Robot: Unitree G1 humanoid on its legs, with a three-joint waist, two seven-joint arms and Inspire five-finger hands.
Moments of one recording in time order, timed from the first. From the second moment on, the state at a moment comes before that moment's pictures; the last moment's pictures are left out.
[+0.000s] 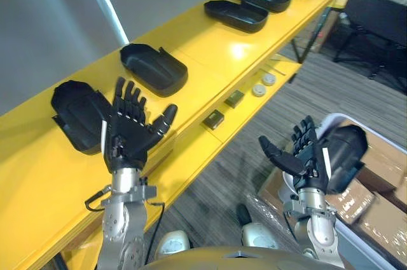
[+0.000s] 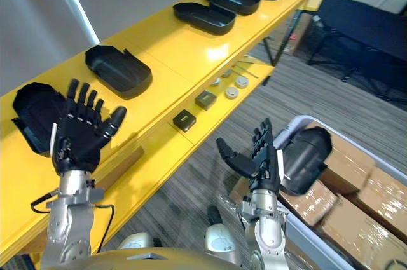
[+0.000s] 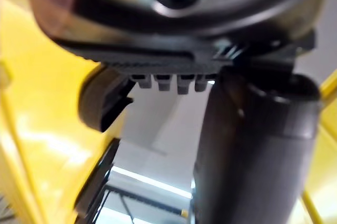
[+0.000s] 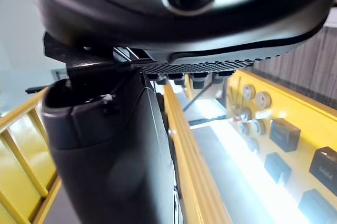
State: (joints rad) left arm 0.44 0.12 -0.17 -0.43 -0.47 -0.30 0.11; right arm 0.47 -0.11 0.07 -0.15 0.25 -0.33 -0.11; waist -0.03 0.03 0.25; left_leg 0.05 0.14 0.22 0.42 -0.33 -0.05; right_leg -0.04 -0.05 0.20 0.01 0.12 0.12
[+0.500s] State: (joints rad) left arm 0.38 0.11 -0.19 -0.29 -0.55 -0.27 0.13; right arm 0.16 -0.22 0.25 0.05 0.20 -0.33 -0.23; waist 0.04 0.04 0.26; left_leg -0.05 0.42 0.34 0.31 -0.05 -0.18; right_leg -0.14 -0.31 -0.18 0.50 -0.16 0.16
